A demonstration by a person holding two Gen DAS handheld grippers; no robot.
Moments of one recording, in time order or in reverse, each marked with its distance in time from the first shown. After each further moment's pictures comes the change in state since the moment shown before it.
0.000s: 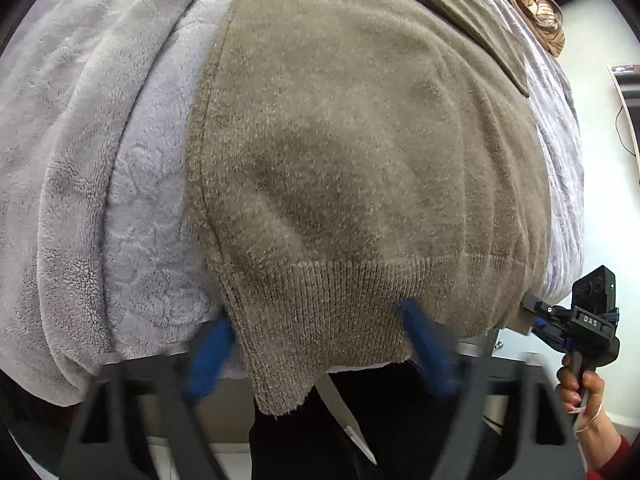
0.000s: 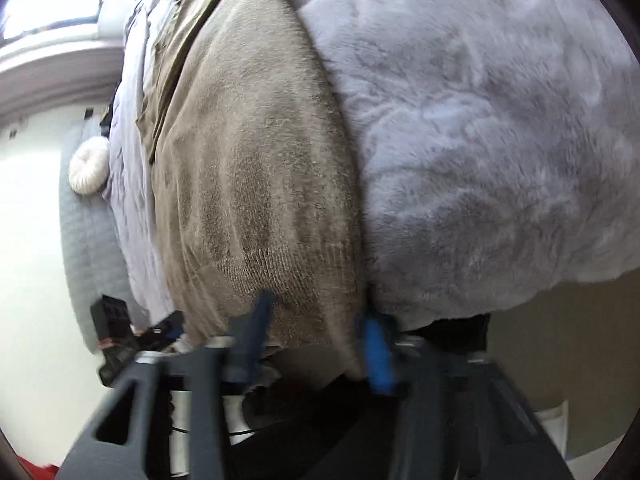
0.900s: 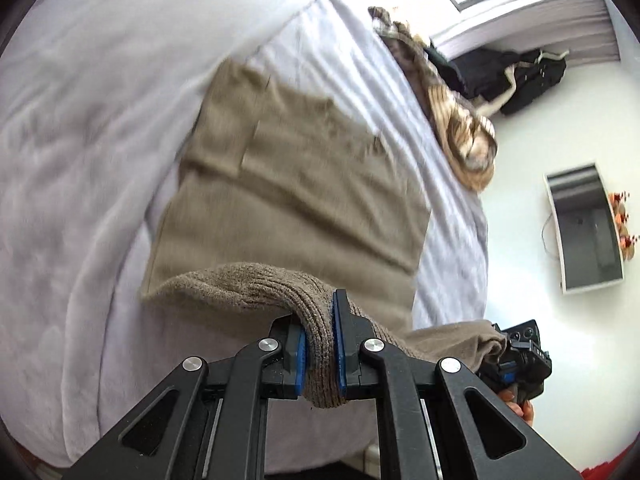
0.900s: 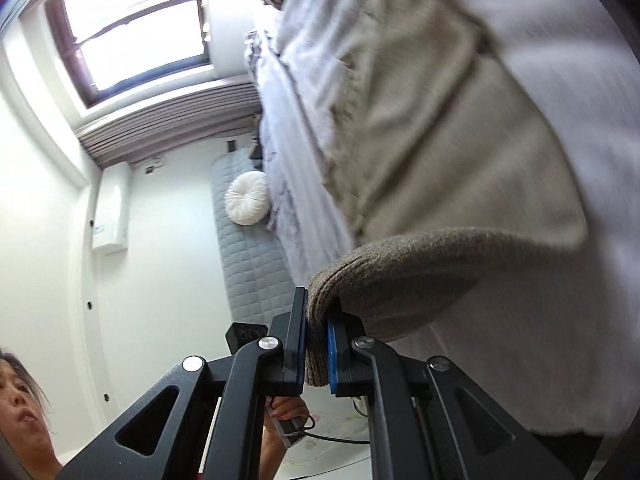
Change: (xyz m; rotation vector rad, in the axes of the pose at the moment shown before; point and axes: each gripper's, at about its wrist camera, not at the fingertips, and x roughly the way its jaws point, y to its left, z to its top) left arm -0.134 -0.040 0.132 -0.119 -0.370 -0.288; right arm -0.037 0.141 0.146 -0.017 -0.026 0.614
